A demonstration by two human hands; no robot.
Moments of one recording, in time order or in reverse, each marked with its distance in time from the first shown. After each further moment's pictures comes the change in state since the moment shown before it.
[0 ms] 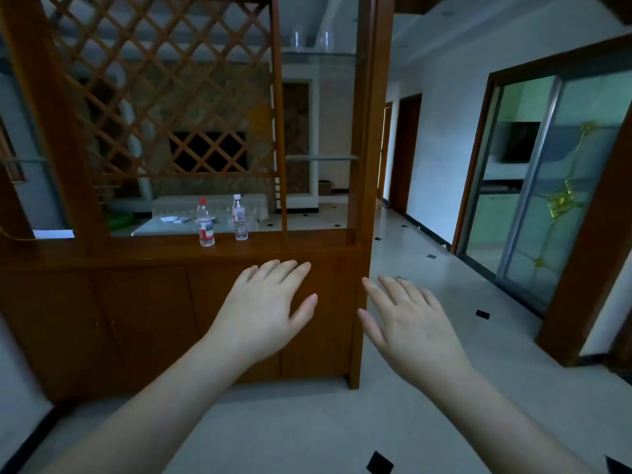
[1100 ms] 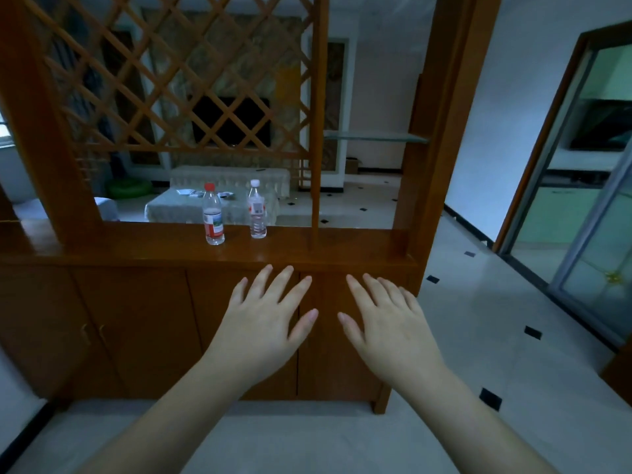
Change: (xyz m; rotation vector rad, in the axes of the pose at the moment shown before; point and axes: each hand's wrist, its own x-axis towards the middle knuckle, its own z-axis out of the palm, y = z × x) left_hand 0.183 -0.176 0.160 -0.001 -0.113 -0.146; right_hand 0.277 -0.052 0.169 0.092 -0.027 -0.100
